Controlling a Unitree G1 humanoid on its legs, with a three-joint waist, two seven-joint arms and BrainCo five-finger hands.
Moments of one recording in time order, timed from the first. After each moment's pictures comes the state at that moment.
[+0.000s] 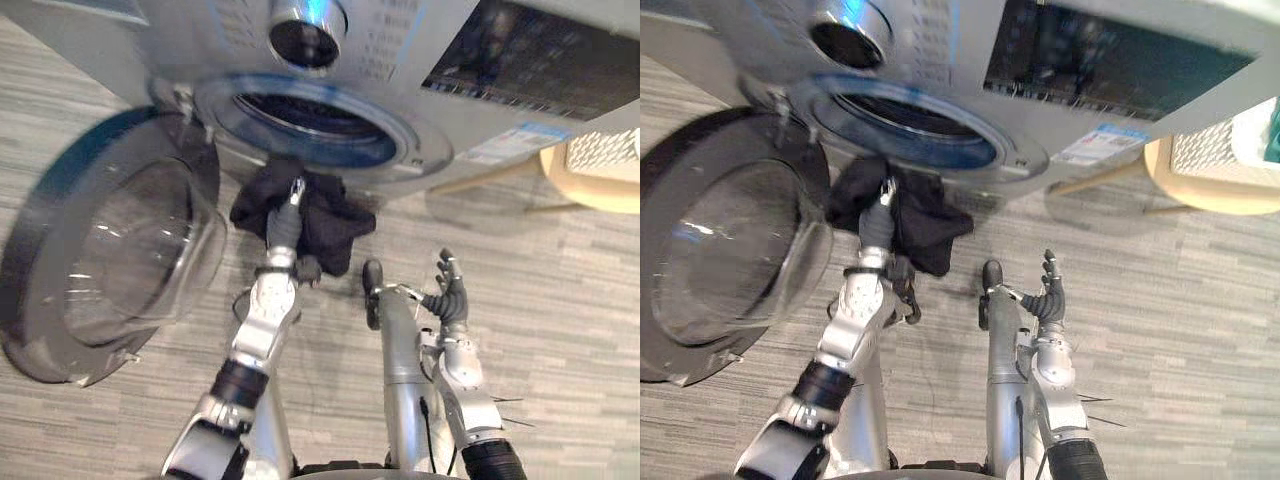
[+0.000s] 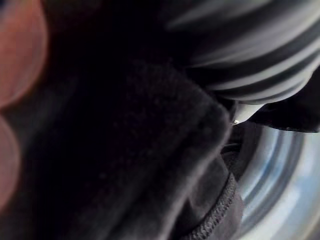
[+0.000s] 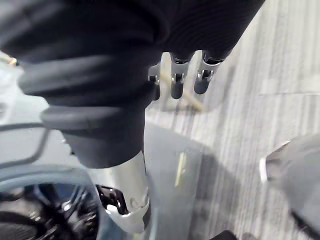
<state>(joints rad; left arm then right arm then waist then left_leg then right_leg) -0.51 0.09 -0.23 0.15 -0.20 -0.23 0.31 0.02 -0.04 0.01 0.13 0.03 -0.15 -0.31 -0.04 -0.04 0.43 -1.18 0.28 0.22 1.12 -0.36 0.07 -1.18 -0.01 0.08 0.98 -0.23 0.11</state>
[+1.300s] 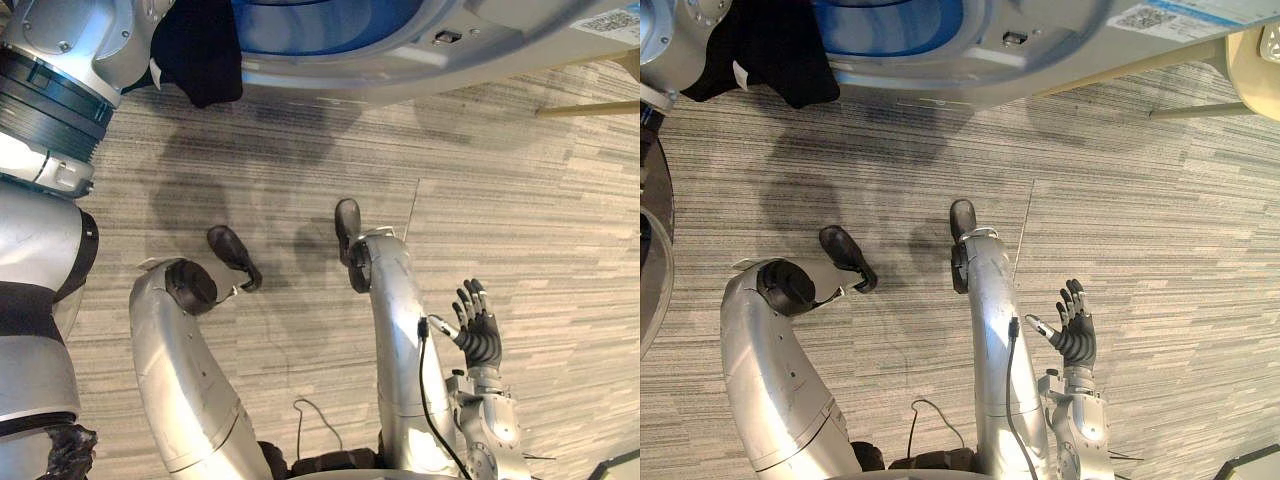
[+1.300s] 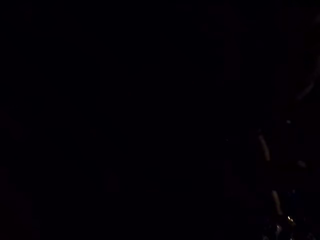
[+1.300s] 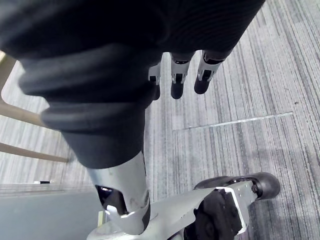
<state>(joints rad) -1.71 0.84 -0.81 0.55 0.91 0.00 0.60 0.25 -0.10 0.01 0.10 0.34 -0.41 -0.08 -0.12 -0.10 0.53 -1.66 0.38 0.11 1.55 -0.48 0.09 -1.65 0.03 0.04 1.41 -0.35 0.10</state>
